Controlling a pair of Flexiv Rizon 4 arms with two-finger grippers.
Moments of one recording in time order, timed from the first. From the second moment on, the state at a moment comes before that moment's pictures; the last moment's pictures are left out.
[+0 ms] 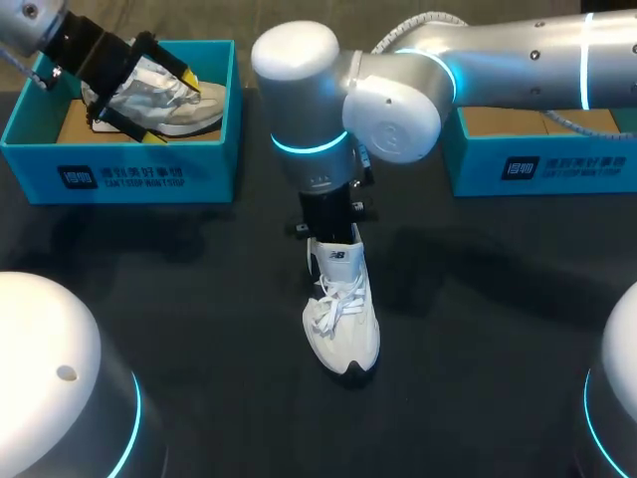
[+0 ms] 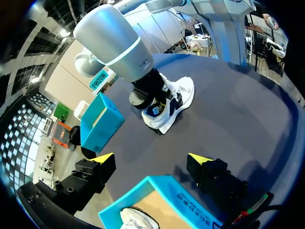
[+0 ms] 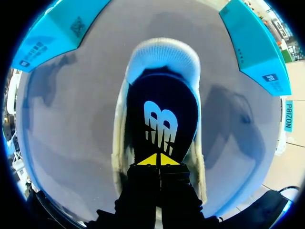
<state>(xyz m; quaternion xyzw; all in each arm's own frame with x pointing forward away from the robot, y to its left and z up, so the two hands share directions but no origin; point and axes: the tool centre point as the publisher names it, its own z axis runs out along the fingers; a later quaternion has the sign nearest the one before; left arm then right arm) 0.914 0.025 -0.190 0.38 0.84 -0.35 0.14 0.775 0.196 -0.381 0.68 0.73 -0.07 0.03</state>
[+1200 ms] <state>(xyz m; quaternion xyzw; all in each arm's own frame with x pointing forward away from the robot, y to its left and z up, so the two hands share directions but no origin) 0.914 0.025 -0.190 0.38 0.84 -0.35 0.14 0.808 0.191 -0.397 0.66 0.74 -0.03 0.10</state>
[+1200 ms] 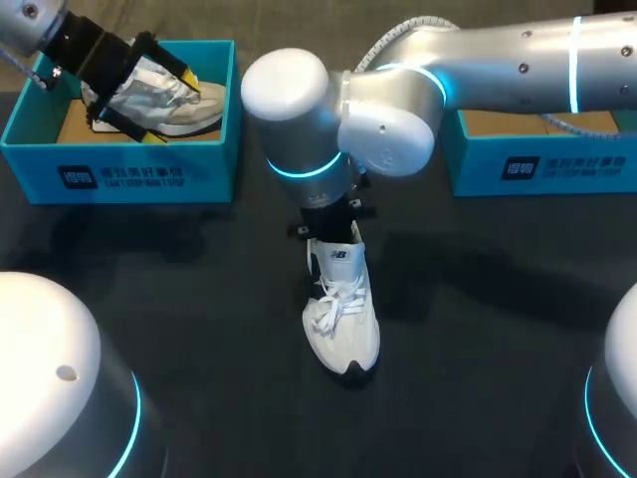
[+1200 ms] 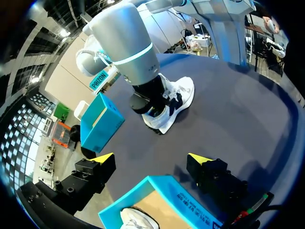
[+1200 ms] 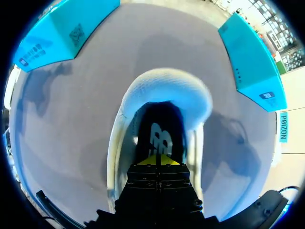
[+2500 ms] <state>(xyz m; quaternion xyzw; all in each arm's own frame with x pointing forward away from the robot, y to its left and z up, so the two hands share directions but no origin) 0.914 0.025 -0.190 0.38 0.84 -0.35 0.14 0.831 0.188 -0.406 0.63 0.74 -0.03 0.21</state>
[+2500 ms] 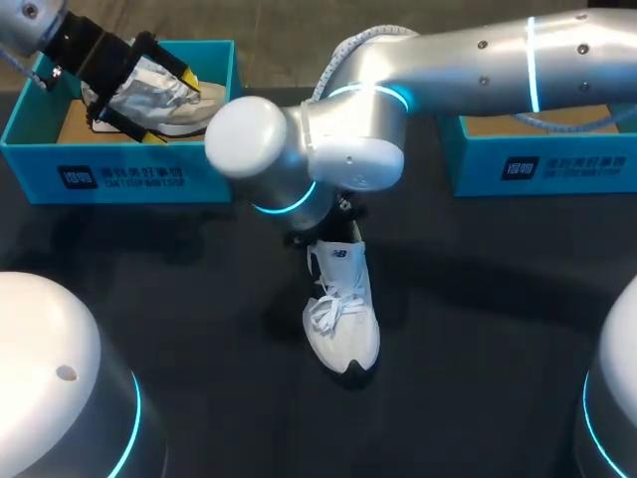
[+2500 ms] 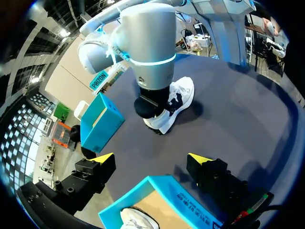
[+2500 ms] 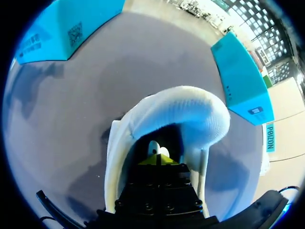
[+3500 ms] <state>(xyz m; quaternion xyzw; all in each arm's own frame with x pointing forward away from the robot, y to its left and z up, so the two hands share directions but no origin) 0.914 0.025 -0.190 0.38 0.84 -0.35 0.14 0.807 0.198 -0.408 0.62 0.78 -0.03 0.07</state>
